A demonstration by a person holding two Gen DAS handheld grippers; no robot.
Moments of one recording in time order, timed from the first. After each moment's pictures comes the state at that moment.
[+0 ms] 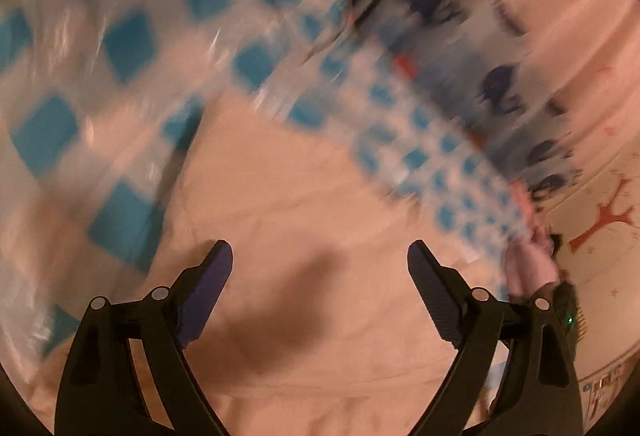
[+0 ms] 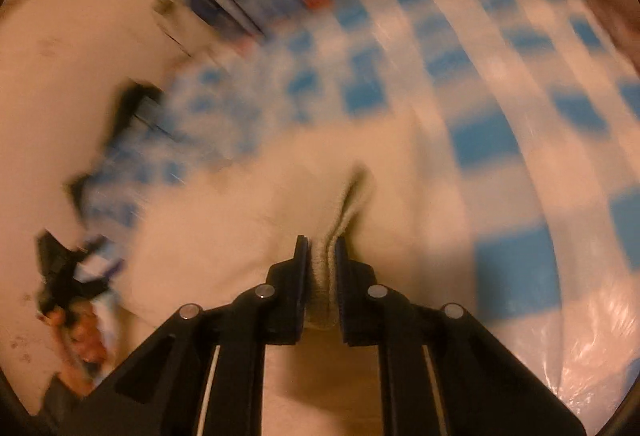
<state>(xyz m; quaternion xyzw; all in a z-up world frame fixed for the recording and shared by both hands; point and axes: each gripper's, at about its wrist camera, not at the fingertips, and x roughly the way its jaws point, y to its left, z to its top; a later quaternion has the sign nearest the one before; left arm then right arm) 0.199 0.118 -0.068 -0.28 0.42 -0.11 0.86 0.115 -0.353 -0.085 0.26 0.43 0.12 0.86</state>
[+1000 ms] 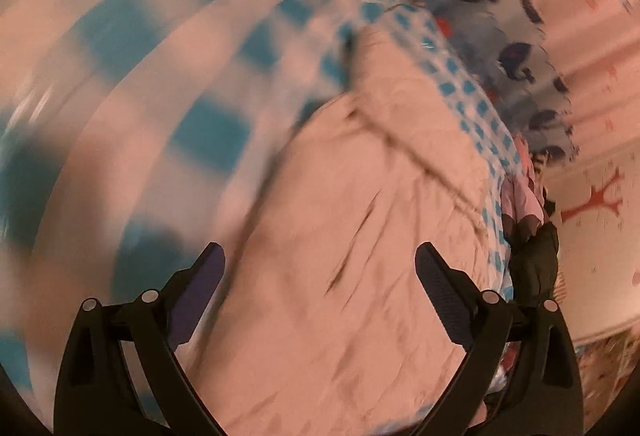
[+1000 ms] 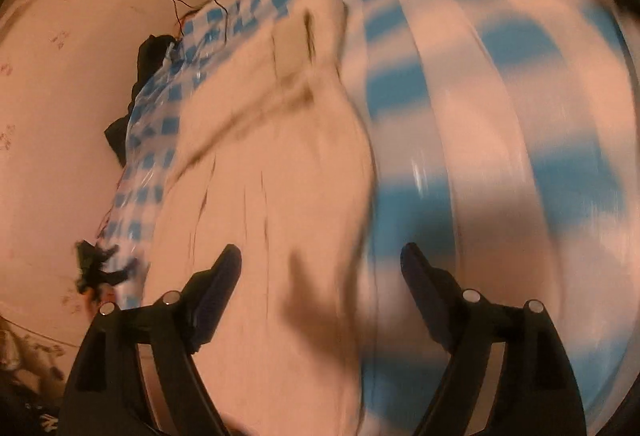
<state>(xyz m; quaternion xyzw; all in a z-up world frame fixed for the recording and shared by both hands) -0.067 0.289 -0.051 -0.31 0.51 -0.09 0.79 -0.121 -0.417 -0.076 0.33 0.52 0.17 0.77</state>
